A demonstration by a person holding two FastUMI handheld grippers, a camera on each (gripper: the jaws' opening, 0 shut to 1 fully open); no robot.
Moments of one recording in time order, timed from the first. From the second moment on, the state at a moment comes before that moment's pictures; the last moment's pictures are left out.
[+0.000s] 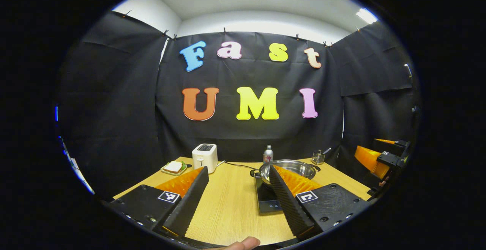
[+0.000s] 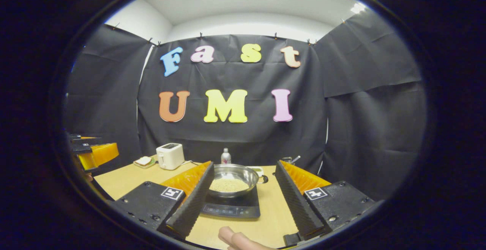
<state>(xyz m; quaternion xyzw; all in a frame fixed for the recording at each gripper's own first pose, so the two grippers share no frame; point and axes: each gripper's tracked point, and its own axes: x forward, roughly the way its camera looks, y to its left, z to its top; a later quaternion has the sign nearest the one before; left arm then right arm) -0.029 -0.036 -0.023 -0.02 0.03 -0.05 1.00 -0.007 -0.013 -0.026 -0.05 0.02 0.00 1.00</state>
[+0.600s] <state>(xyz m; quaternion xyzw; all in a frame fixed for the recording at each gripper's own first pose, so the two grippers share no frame) -0.043 -0.013 -0.025 -0.05 0.01 -0.03 1.00 -0.026 -0.003 -0.021 -0.04 0.00 0.01 1.00</state>
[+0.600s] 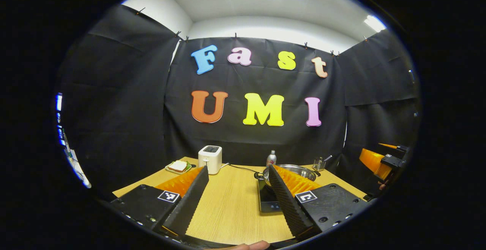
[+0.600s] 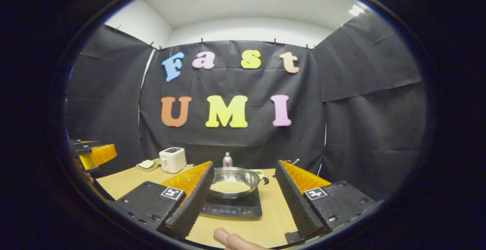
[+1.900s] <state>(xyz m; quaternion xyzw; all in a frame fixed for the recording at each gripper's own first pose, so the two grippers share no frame) -0.046 -0.028 -0.029 -0.03 0.01 -0.05 1.00 -0.032 -0.016 -0.013 -0.03 -0.03 0.01 1.00</state>
